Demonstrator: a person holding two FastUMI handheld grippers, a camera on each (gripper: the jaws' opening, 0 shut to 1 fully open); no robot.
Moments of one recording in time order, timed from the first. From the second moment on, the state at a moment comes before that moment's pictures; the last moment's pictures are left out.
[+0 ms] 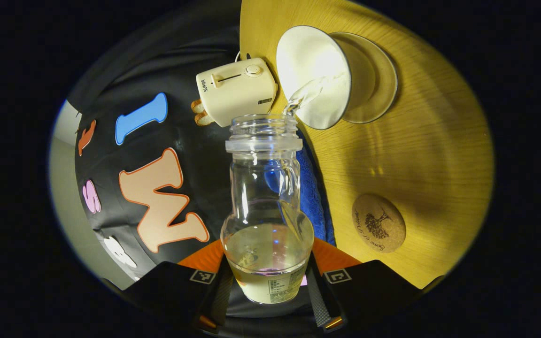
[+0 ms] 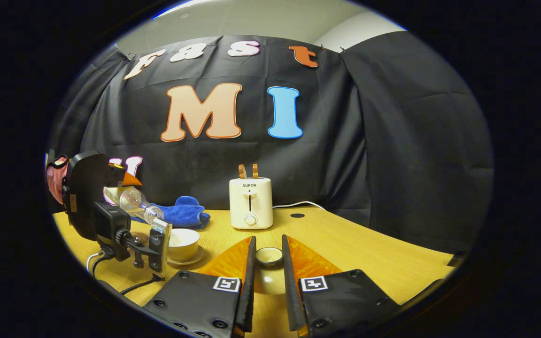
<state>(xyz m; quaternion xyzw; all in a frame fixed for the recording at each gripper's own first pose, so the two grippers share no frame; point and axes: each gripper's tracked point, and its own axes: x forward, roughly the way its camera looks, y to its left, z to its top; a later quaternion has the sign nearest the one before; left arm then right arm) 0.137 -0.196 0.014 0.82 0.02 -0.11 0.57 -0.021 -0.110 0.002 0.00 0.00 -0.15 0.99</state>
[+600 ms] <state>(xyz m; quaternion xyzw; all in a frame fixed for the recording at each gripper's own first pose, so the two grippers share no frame) 0.143 -0.207 0.067 0.86 -0.02 -0.07 0.51 -0.021 -0.110 0.001 0.00 0.00 -0.15 0.99</state>
